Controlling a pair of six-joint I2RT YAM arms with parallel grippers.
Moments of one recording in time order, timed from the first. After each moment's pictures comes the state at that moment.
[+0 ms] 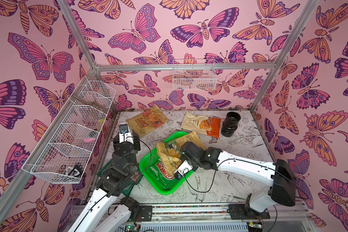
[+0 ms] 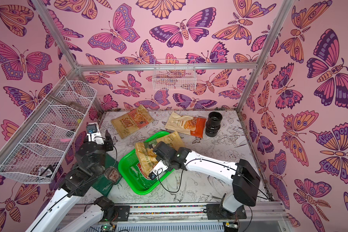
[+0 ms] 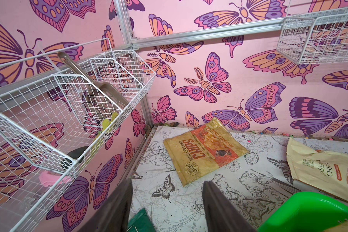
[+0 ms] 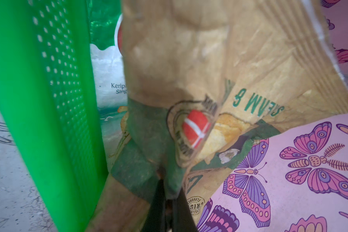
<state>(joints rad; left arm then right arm) -0.48 0.70 0.88 -0.32 -0.78 0.02 1.11 1.60 1.25 -0.63 0.16 -1.50</state>
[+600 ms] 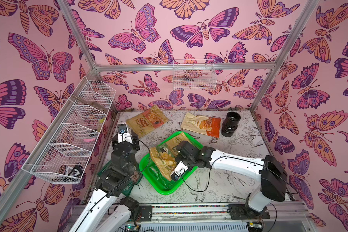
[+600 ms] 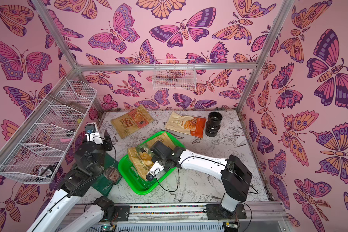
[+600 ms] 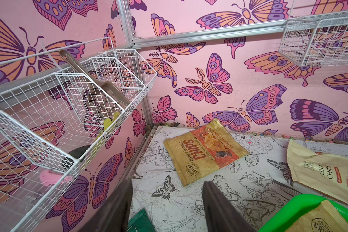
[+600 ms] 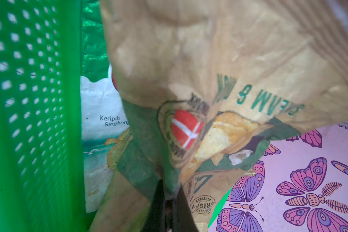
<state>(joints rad) -0.45 0.69 0.88 -0.32 -0.75 0.01 1.10 1.68 1.26 -0.53 0.03 -1.57</state>
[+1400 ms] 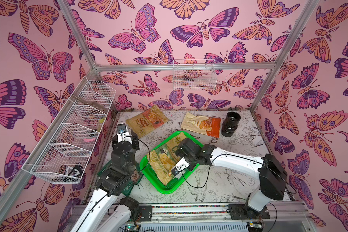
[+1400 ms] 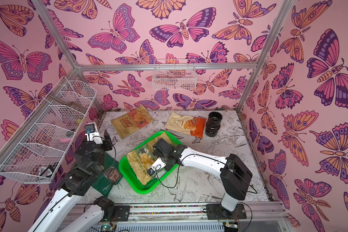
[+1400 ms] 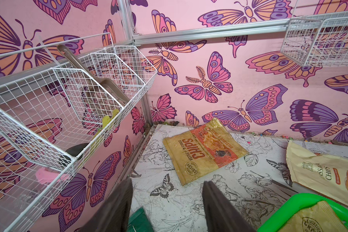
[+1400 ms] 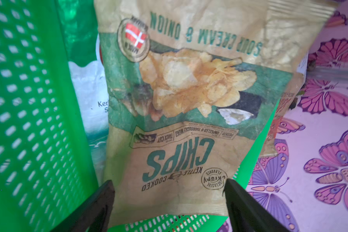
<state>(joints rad) -0.42 0.70 0.87 -0.32 -0.72 -0.01 1.05 1.68 1.29 -0.59 0.03 -1.39</state>
